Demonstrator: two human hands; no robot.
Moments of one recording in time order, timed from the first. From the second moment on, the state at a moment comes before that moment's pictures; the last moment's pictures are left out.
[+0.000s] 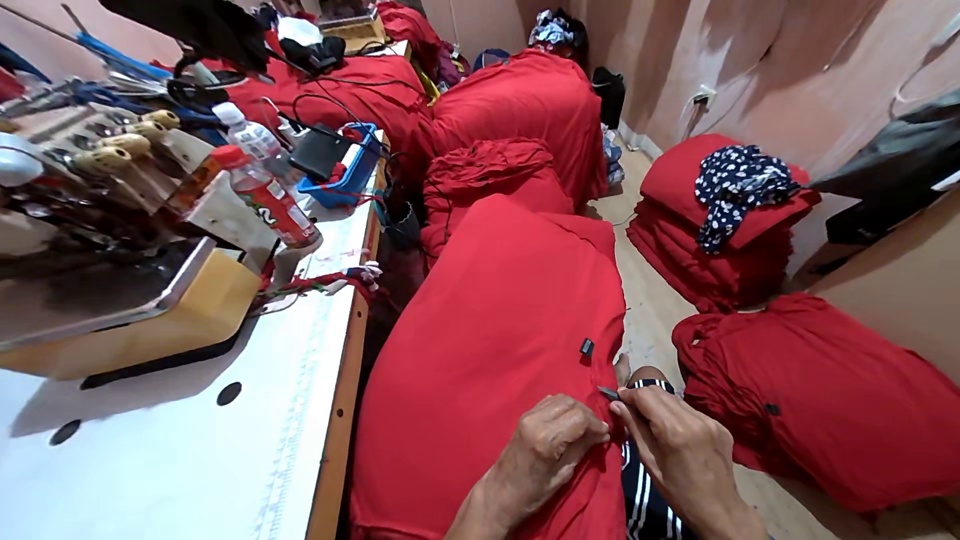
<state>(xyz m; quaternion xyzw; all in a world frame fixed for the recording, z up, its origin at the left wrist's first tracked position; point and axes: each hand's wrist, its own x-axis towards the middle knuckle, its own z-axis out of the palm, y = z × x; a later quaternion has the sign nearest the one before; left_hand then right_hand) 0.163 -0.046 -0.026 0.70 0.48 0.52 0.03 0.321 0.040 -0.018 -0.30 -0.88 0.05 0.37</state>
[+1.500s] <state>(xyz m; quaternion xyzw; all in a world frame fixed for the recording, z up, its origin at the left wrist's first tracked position) 0.187 -0.067 -0.024 0.54 0.61 0.56 0.17 0.340 0.045 -0.026 -0.31 -0.72 0.50 0.36</state>
